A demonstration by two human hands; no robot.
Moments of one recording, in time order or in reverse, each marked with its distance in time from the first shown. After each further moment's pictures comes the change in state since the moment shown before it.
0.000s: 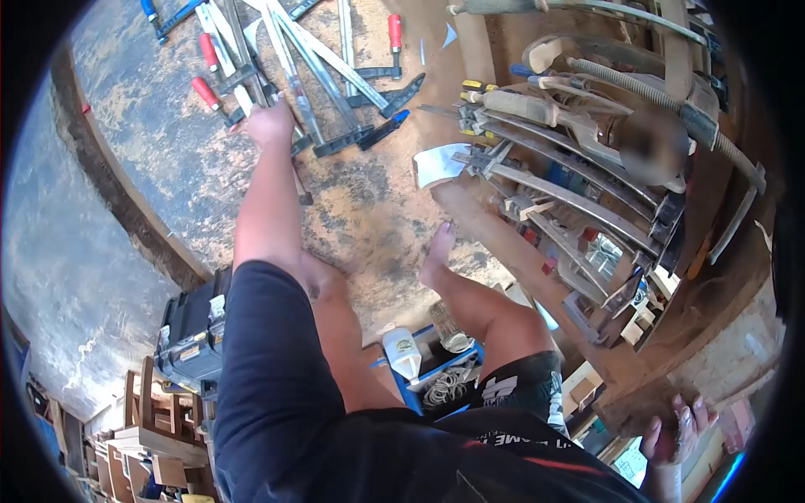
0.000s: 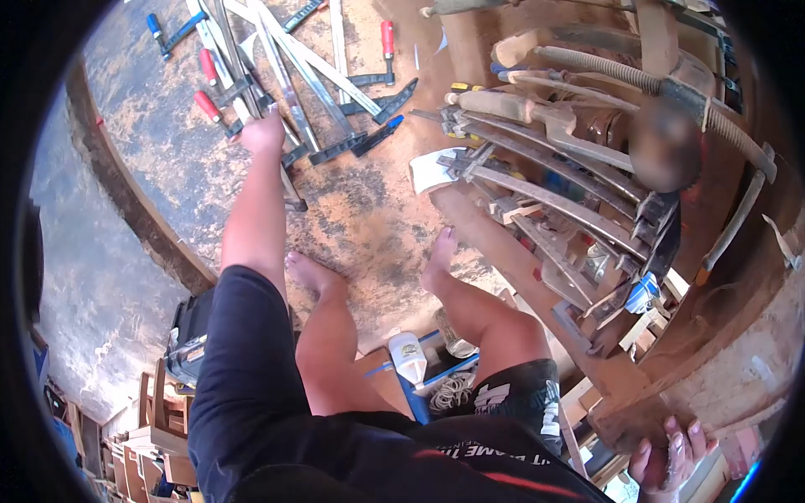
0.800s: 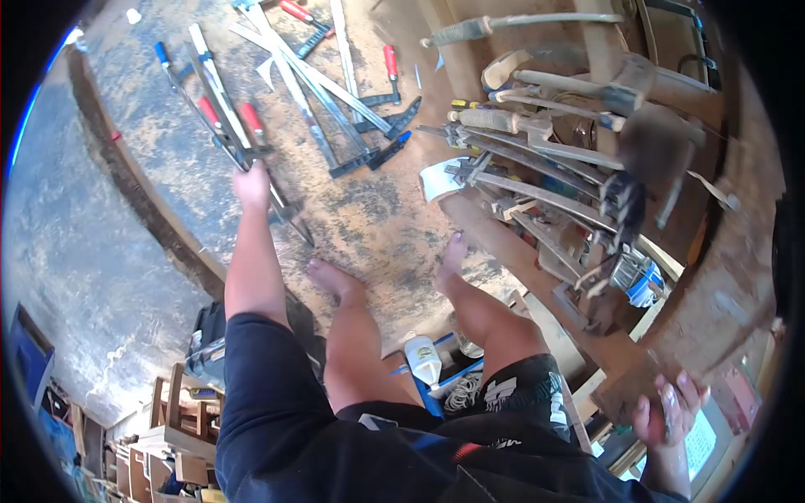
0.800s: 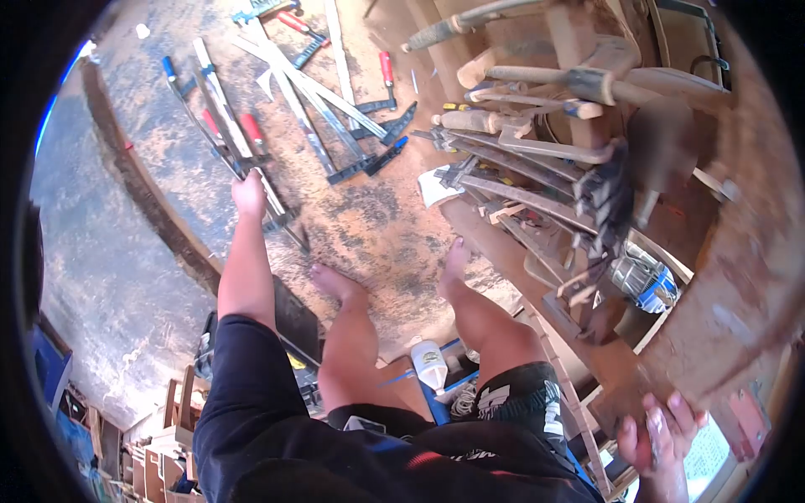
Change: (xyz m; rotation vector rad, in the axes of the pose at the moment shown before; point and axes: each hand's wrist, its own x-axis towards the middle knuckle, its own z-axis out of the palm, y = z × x) left_hand -0.004 -0.067 -0.102 -0.542 -0.169 -0.005; right_hand 0.004 0.005 0.009 0.159 0.086 -0.038
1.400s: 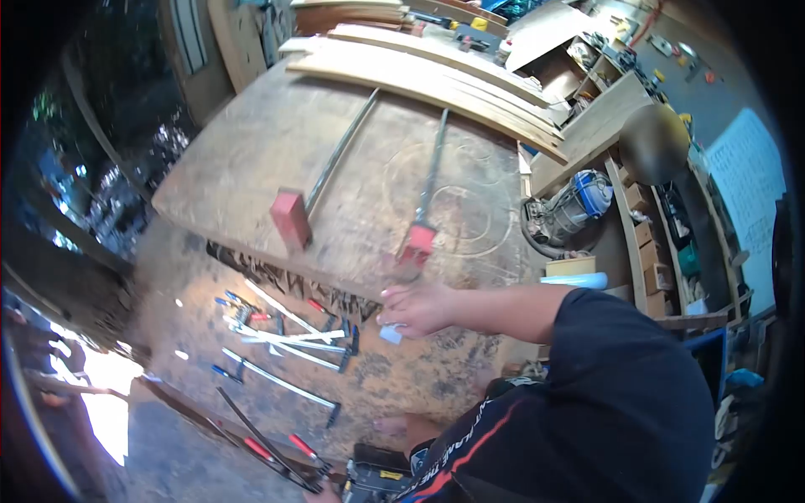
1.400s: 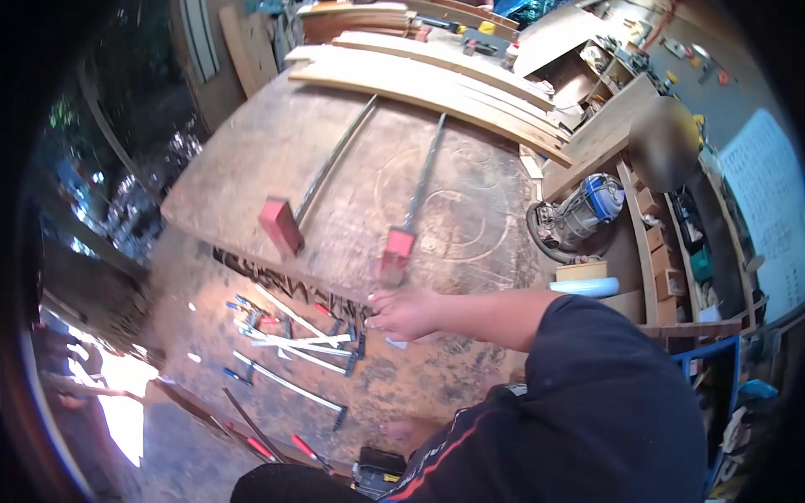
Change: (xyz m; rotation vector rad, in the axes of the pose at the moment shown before) left_hand -0.477 0.157 -0.372 0.377 -0.099 0.462; right_hand 0.006 0.004 0.017 0.424 0.564 -0.026
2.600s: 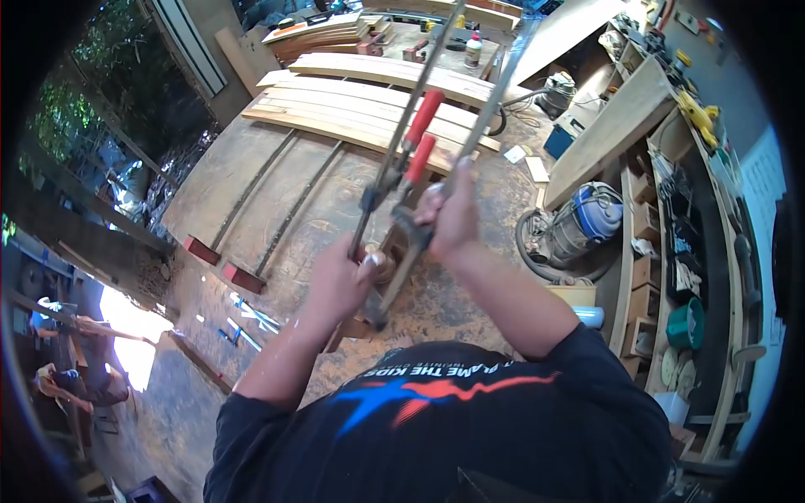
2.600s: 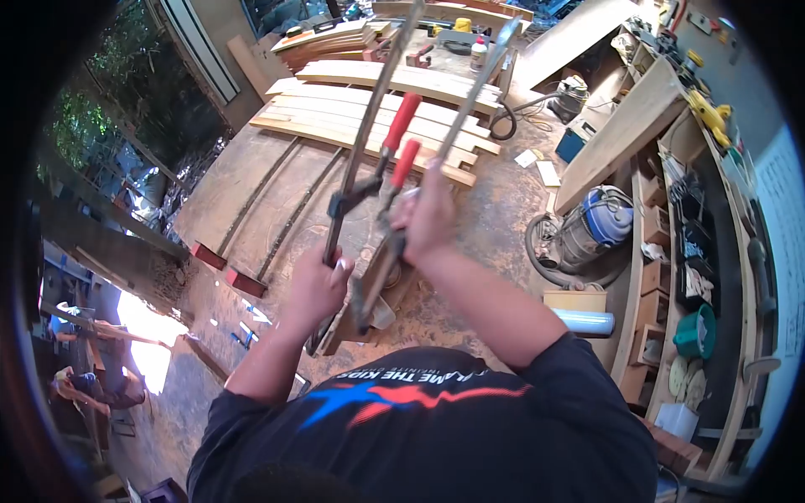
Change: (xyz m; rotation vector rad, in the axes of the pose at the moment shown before) left_hand -0.397 0.622 0.329 0.135 -0.394 1.012; right_hand -0.364 0.121 -0.344 1.821 1.430 0.693
